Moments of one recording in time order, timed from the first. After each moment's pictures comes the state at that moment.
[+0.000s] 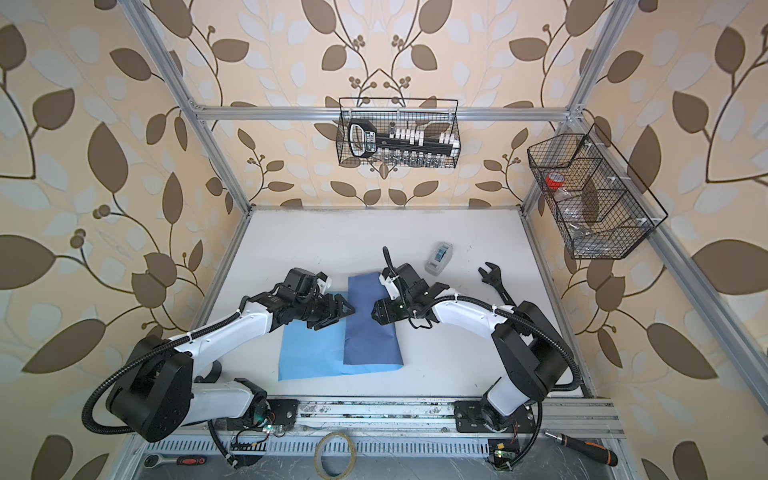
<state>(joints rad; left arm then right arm) -0.42 1.30 0.67 -0.33 0.51 -0.76 0.69 1.58 0.92 -0.30 -0.24 0.38</state>
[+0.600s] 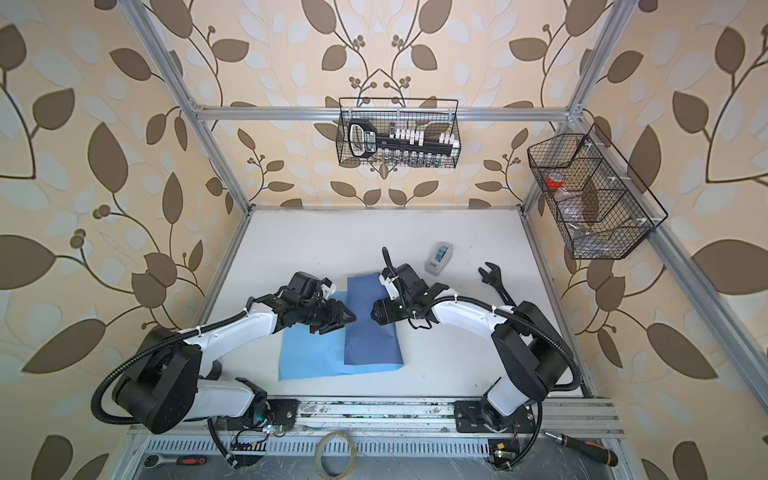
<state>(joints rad) -0.44 1.35 0.64 -0.27 0.58 -0.77 0.69 1.58 0.92 -0.30 -0.23 0.39</state>
